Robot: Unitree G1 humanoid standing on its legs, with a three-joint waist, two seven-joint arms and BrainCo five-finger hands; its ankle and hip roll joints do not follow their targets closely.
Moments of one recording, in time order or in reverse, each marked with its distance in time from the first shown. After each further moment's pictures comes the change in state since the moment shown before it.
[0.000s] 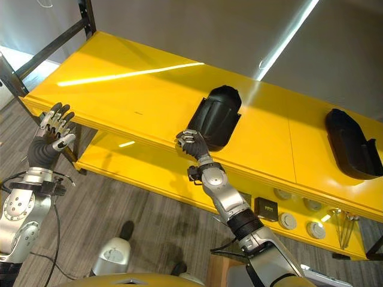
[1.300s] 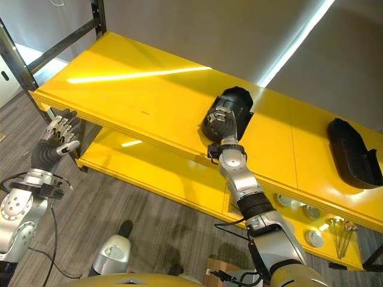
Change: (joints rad) left arm 0.009 0.039 0.002 0.067 -0.002 -0.001 -0.090; right arm -0.126 -0.062 -0.160 0.107 0.000 -0.060 -0.131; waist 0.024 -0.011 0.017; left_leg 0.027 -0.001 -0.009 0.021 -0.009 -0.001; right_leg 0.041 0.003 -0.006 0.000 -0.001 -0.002
